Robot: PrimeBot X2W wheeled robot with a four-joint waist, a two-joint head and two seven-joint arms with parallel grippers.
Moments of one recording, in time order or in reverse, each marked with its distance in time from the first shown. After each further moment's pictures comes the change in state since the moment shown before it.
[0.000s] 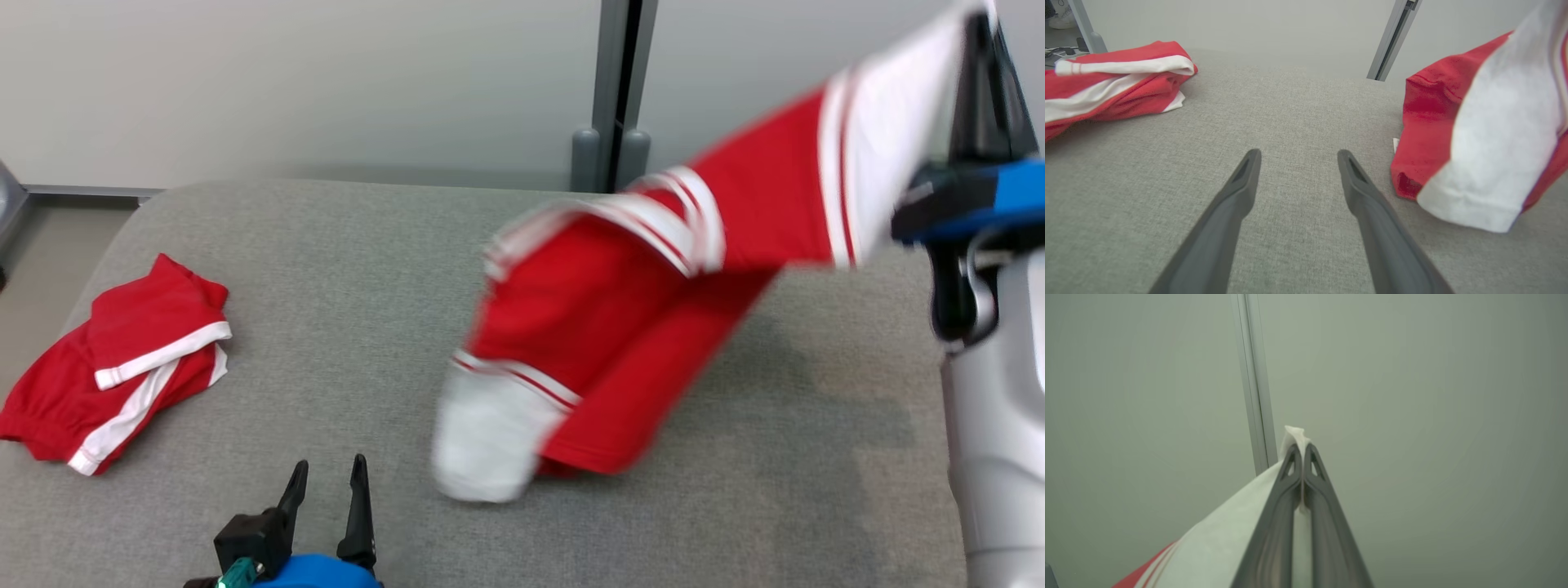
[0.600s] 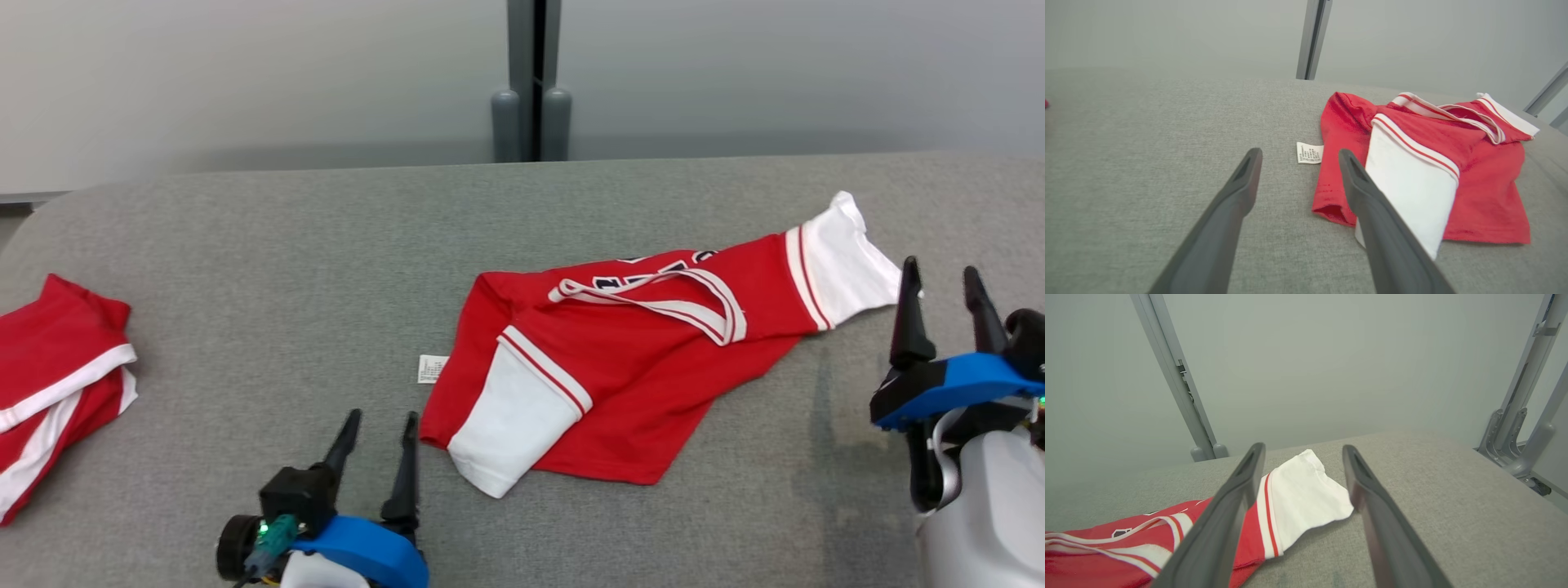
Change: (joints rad) left arm -0.084 0.000 -0.081 -0.013 0.015 -0.053 0.000; right arm 0.301 0.049 -0.182 0.124 -0.120 0.000 0.000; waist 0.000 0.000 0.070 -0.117
